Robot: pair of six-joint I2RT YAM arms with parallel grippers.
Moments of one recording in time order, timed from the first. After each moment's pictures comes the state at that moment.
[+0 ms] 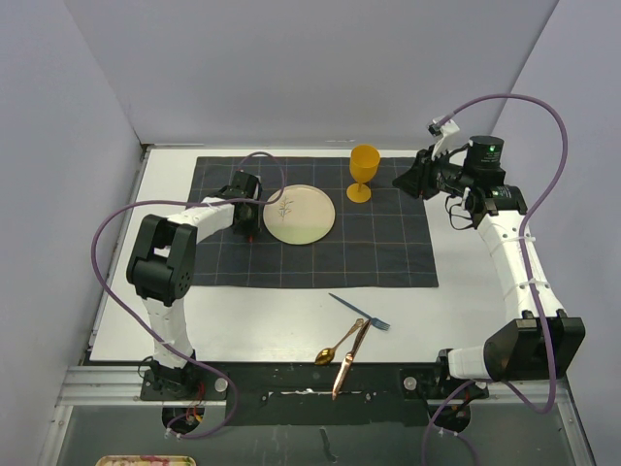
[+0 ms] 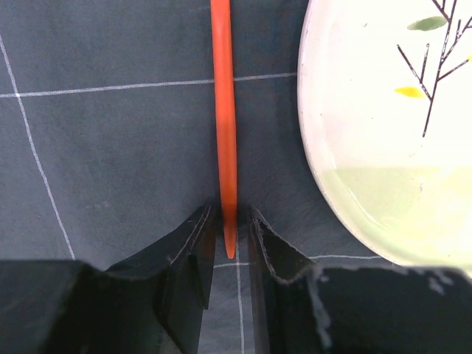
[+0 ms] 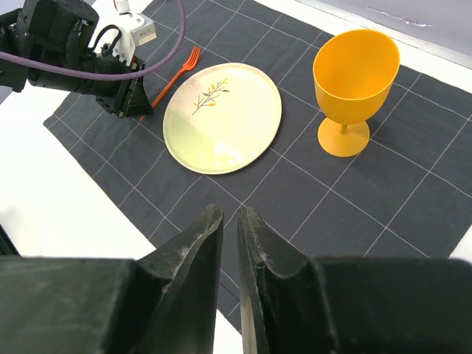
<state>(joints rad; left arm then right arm) -0.34 1.96 1.31 -0.40 -0.13 -0.28 0.02 1.36 1.35 -0.49 -0.72 -0.06</state>
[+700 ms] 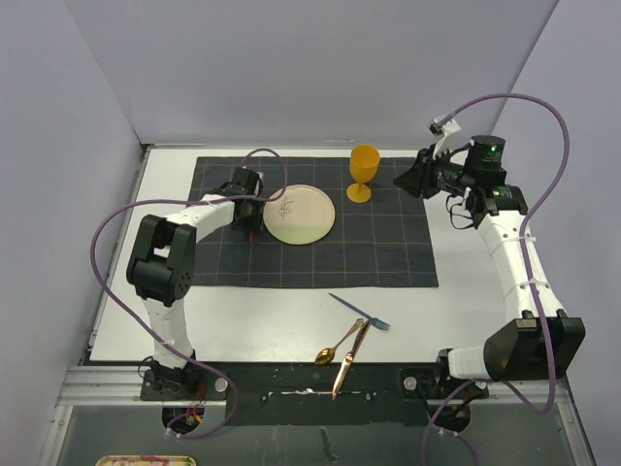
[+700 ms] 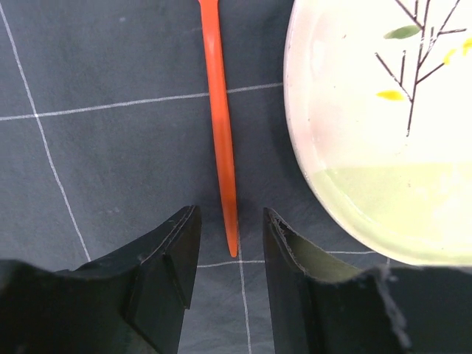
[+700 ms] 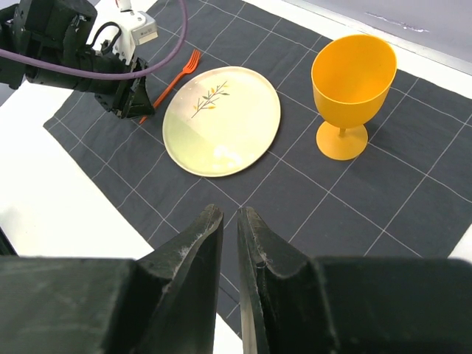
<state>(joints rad) -0.34 1.96 1.34 -0.43 -0.13 -0.23 0.01 1.36 1.35 -0.48 -0.73 -0.06</state>
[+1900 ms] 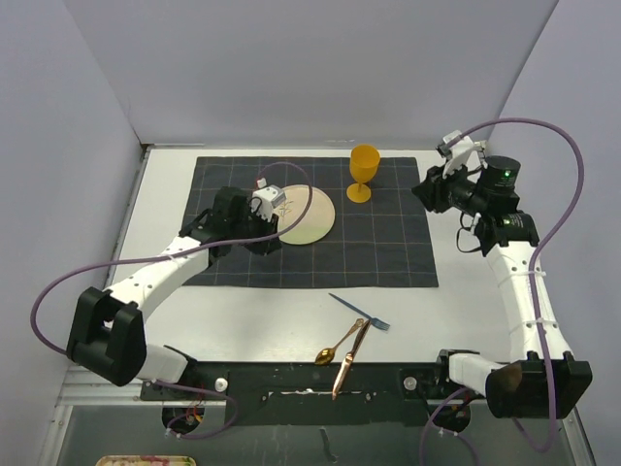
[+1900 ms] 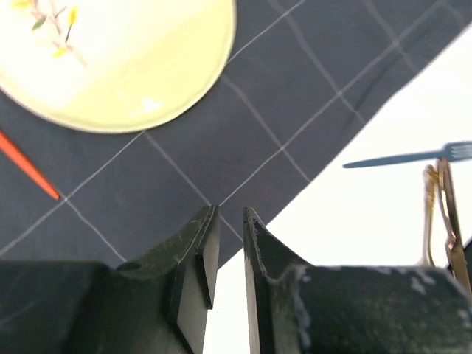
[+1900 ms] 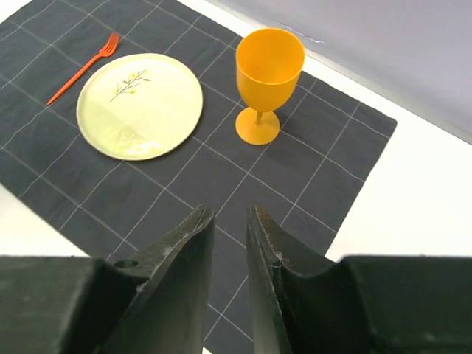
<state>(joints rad) -0.46 1.41 0.96 -0.30 0.32 -0.04 -0.01 1.17 1.20 -0.43 -0.54 -0.25</state>
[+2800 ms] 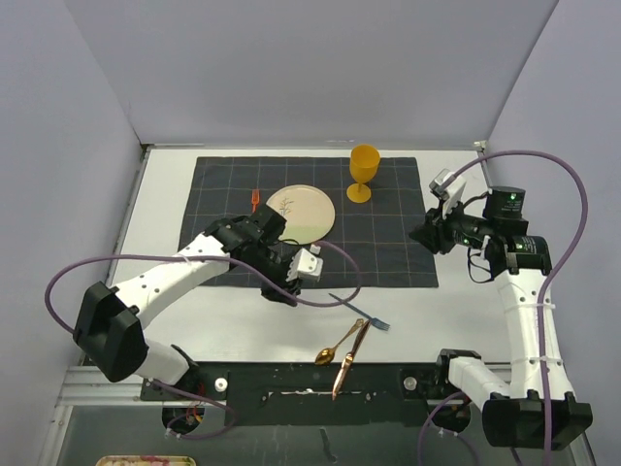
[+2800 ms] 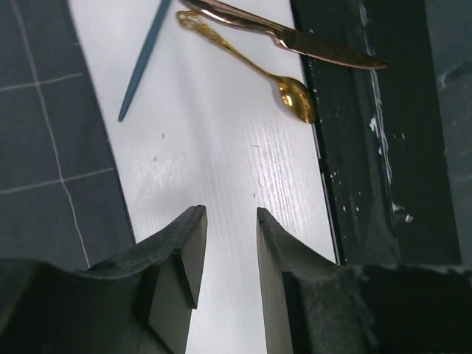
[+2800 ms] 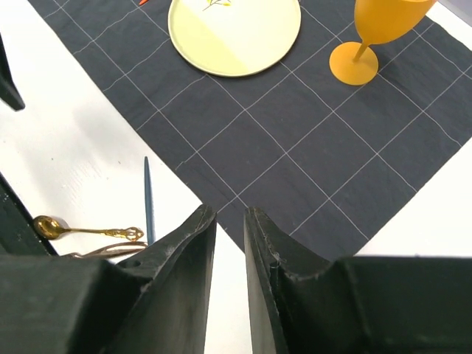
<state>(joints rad) -0.70 1.43 1.15 -0.89 0.74 0.80 -0.07 1.00 1.14 -0.84 -0.77 -0.51</state>
